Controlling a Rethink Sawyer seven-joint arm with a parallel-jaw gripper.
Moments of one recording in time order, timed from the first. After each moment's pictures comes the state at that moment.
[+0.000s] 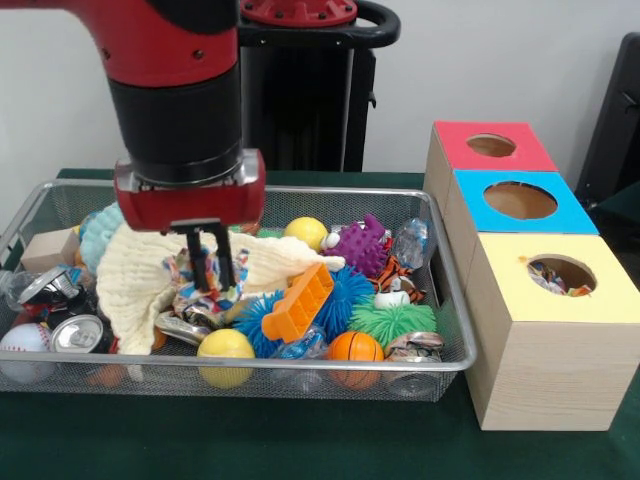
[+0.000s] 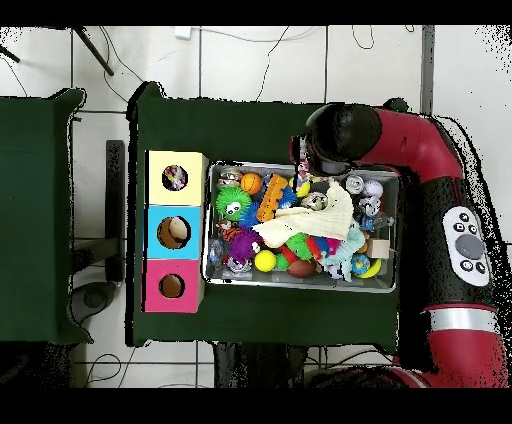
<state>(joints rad) -0.56 -0.50 0.41 1.11 -0.36 1.06 1.51</state>
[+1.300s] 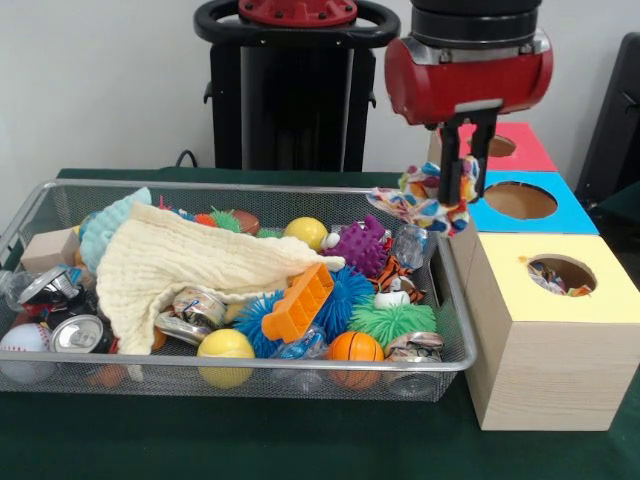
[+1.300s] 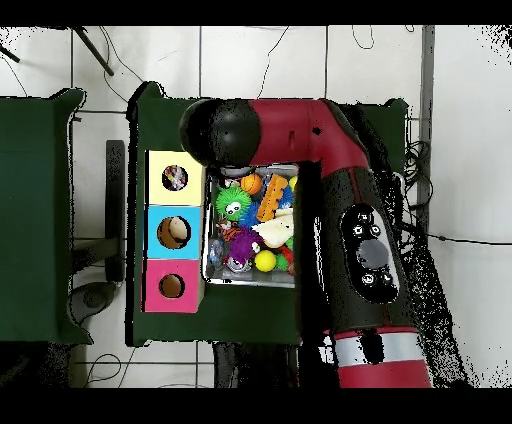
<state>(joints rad) -0.32 -0.68 0.35 1.25 -0.25 0.96 1.53</state>
